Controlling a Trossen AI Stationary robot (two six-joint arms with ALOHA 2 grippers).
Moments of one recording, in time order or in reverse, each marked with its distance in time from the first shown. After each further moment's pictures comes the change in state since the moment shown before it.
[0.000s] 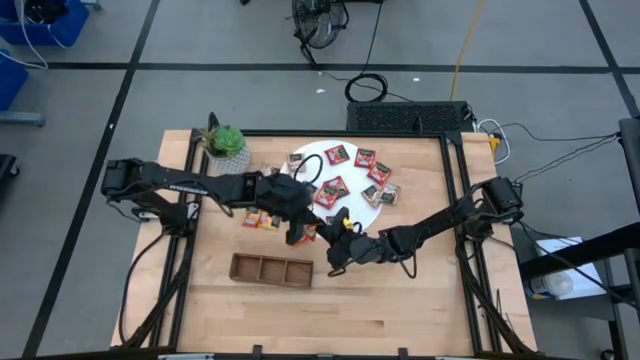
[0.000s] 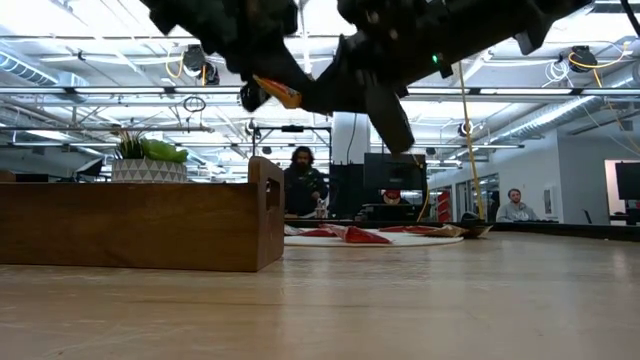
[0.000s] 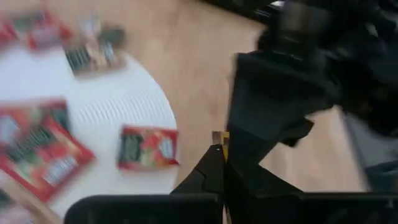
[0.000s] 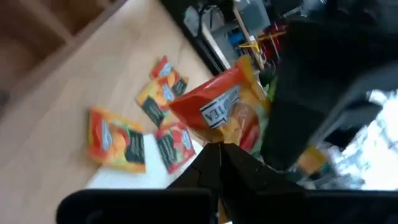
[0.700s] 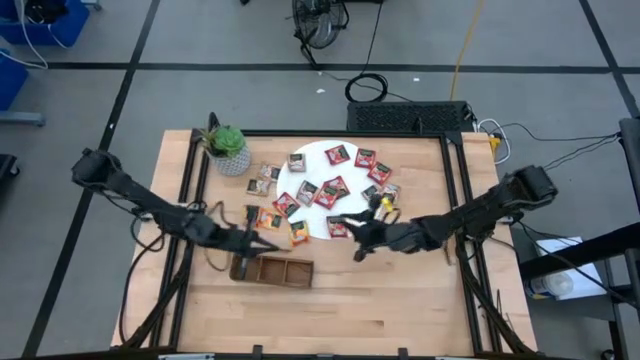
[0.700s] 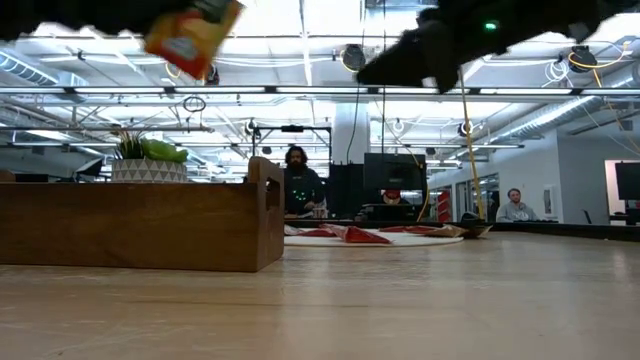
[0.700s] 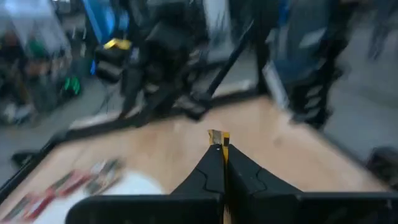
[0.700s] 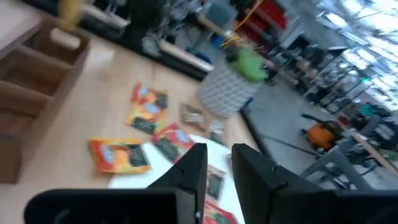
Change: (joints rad) left arm -0.495 -0.381 -0.711 0.932 -0.435 0.365; right arm -0.005 -0.327 -0.287 0.146 0.036 0.345
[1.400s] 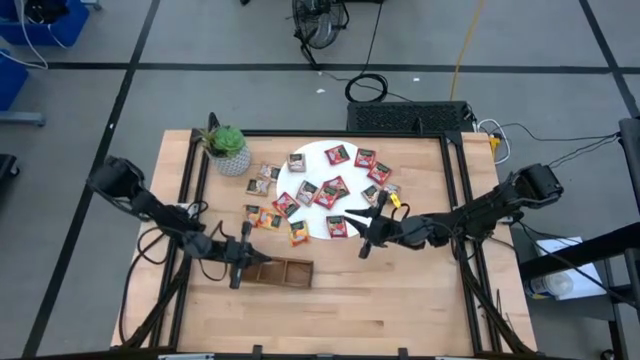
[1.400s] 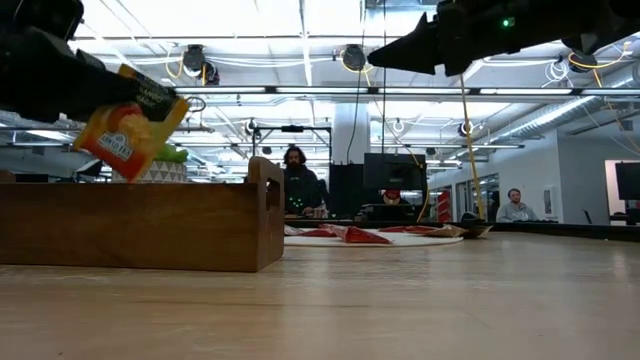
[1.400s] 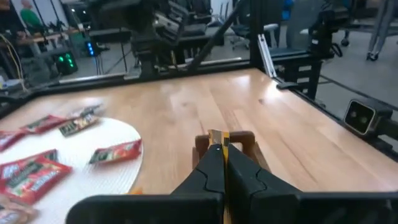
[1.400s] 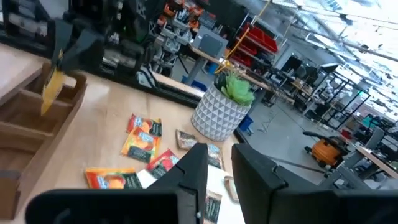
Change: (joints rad) left arm -0.167 0.312 -0.188 0.374 -0.182 -0.154; right arm -0.022 -0.040 -0.083 0.190 -0.052 -0.030
